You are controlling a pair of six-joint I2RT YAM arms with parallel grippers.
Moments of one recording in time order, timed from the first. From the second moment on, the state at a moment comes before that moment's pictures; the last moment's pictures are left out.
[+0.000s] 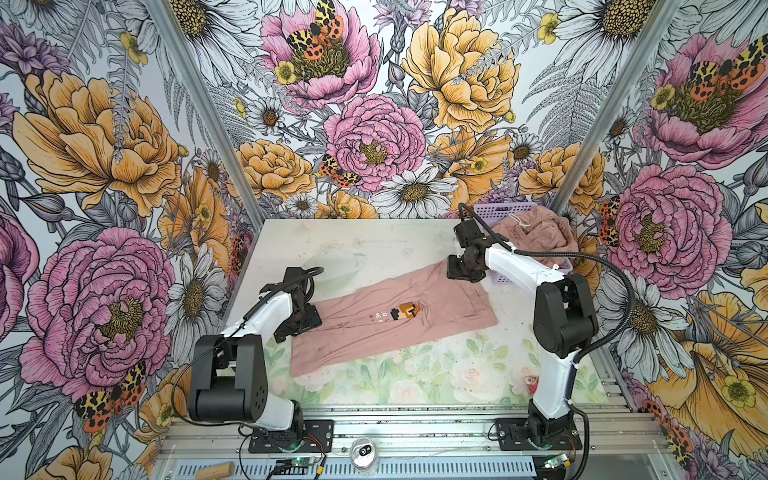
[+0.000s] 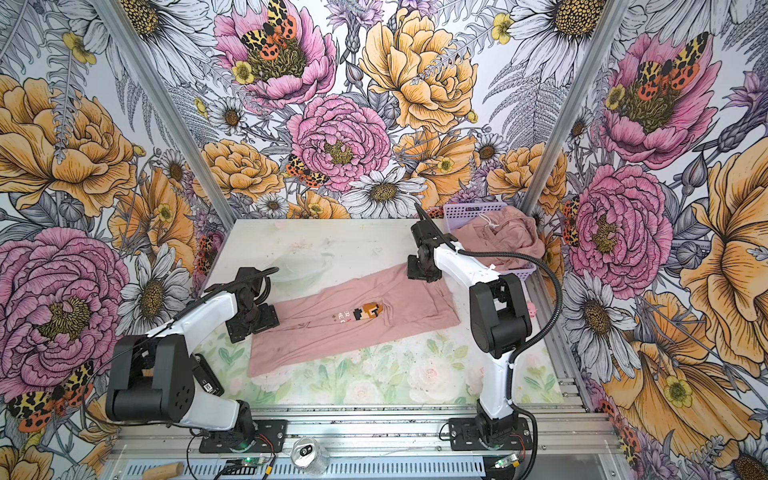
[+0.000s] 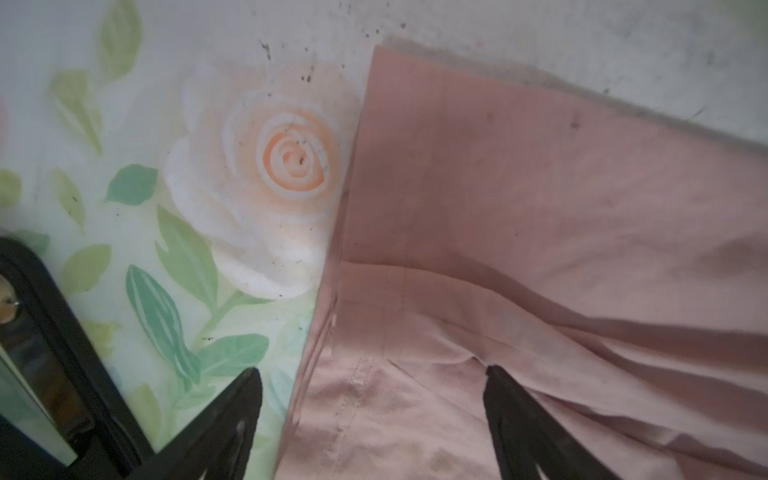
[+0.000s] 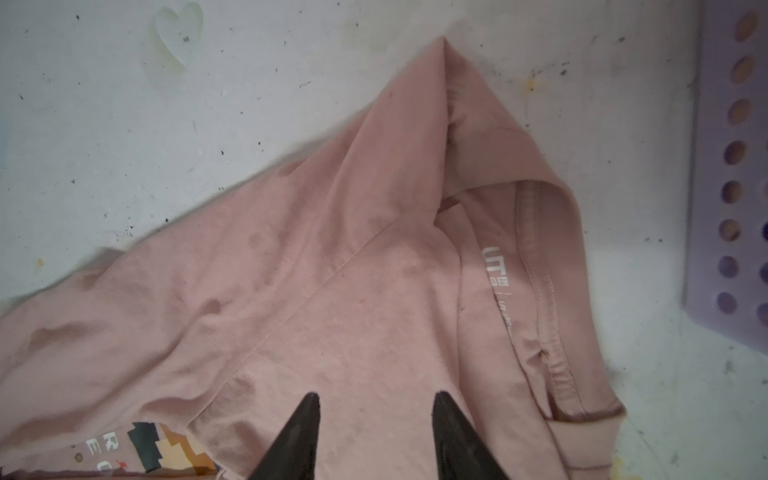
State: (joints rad) left arm -0.02 1.49 0.88 -0.83 -0.18 -0.47; right arm 0.32 1.95 1.56 -0.81 -0.06 0.37
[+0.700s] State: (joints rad) left arm -0.02 1.63 0.92 -0.81 -0.09 -0.42; right arm 0.32 1.85 1.54 -0.82 -0.07 0.35
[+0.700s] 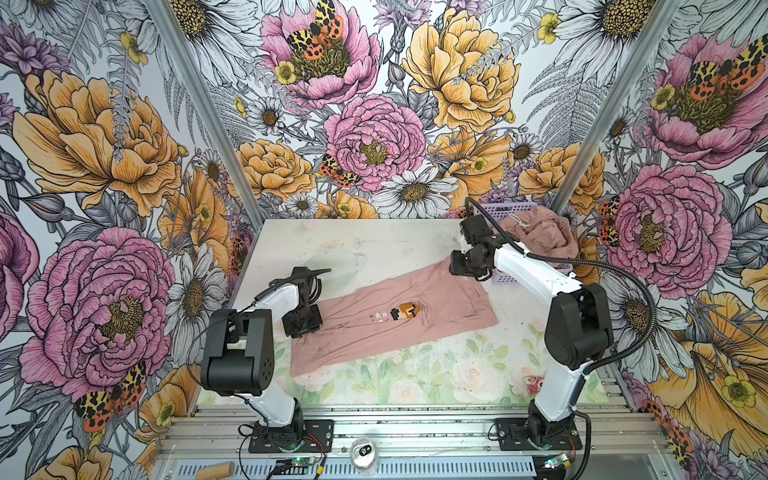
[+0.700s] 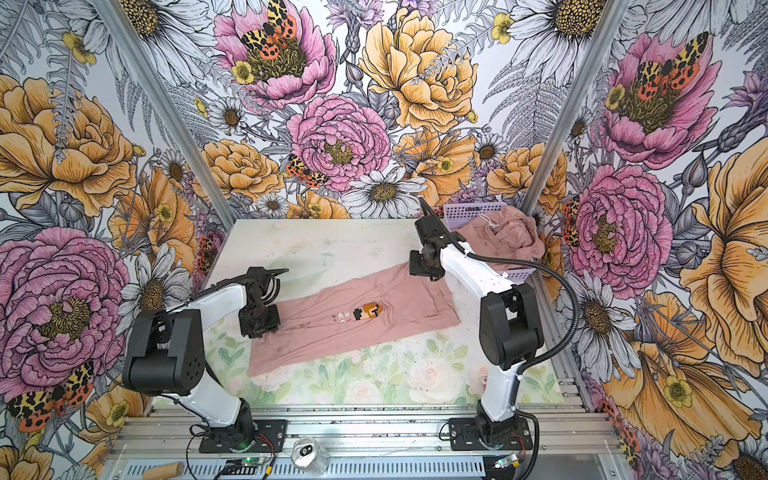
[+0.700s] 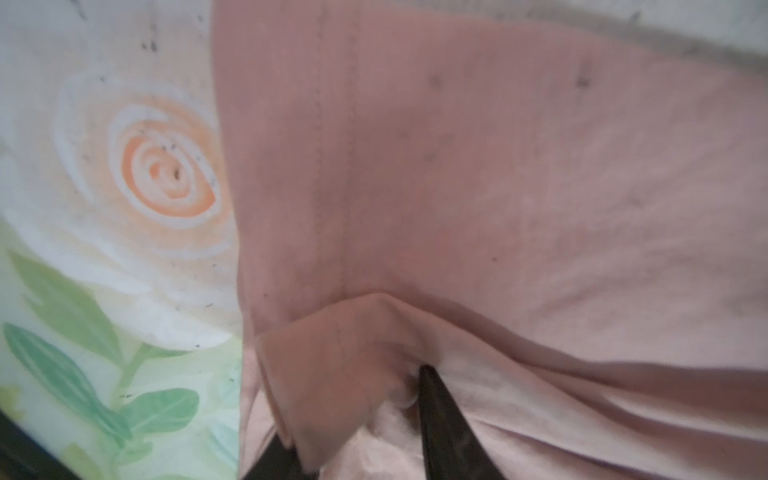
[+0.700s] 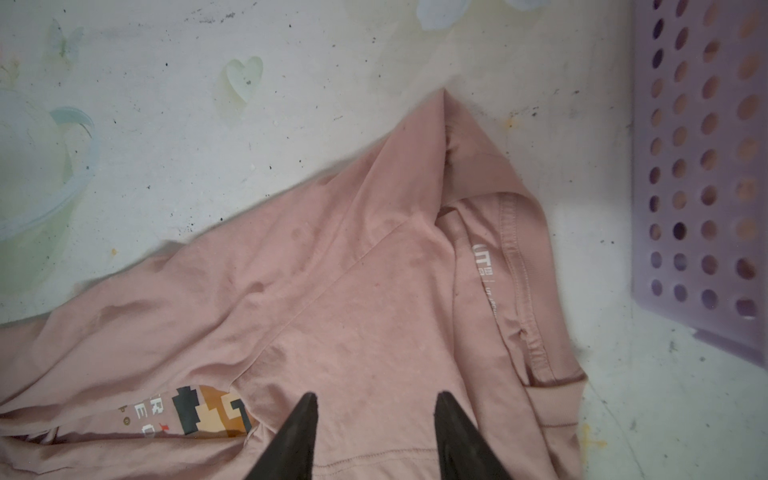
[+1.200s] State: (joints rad) left arm -0.02 1.62 0.92 -0.83 -0.12 -0.46; right arm 0.32 1.83 1.50 -0.82 -0.07 0.35
